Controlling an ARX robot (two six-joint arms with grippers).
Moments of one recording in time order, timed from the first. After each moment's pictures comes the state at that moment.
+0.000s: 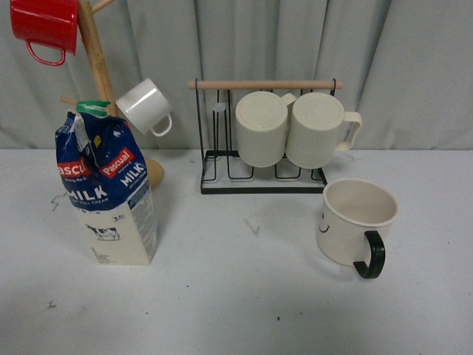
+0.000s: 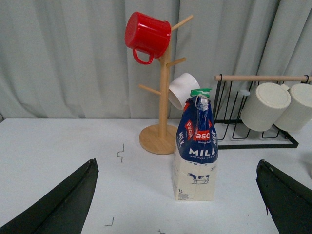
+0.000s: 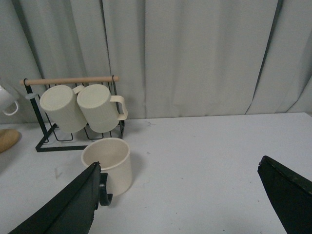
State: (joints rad) left arm 0.00 0.01 0.01 0.00 0.00 -0.01; right arm 0.00 0.00 0.01 0.00 0.00 0.00
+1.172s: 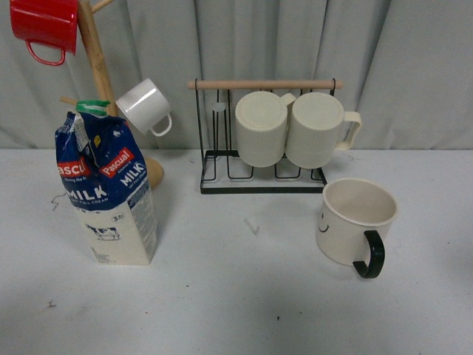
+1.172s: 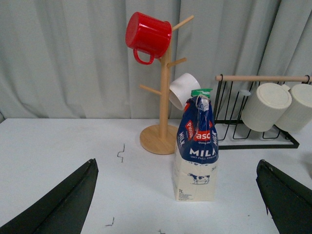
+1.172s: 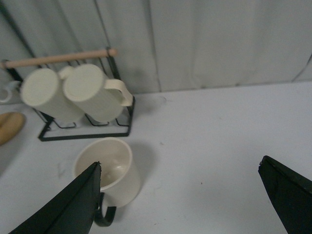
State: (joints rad) left arm 0.00 0.01 0.01 0.00 0.00 -0.01; right arm -0.18 1.10 0.37 0.51 -0.32 0.03
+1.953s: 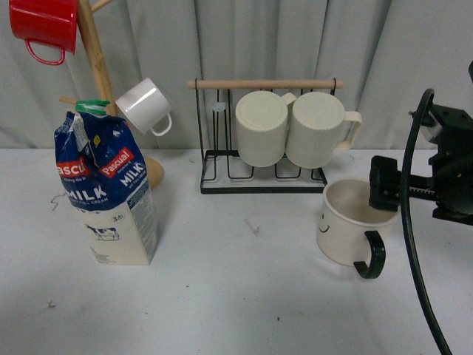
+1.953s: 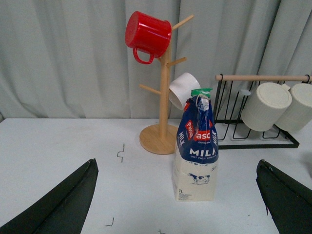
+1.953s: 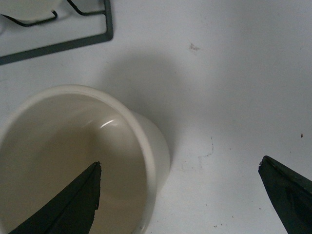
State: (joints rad) left arm 0.00 0.01 0.01 0.00 0.00 -0.01; right arm 0.11 1.99 1.10 -0.01 -0.03 0.25
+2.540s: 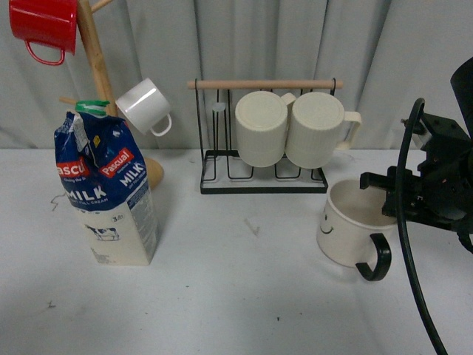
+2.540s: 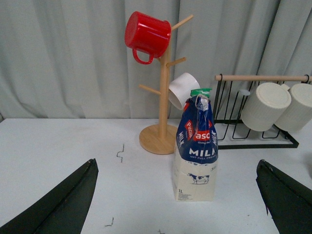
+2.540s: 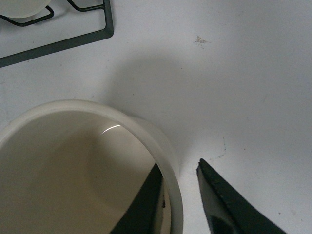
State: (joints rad) left arm 0.00 0.01 0.01 0.00 0.00 -0.01; right arm 0.13 2.03 1.12 0.00 -0.03 0.30
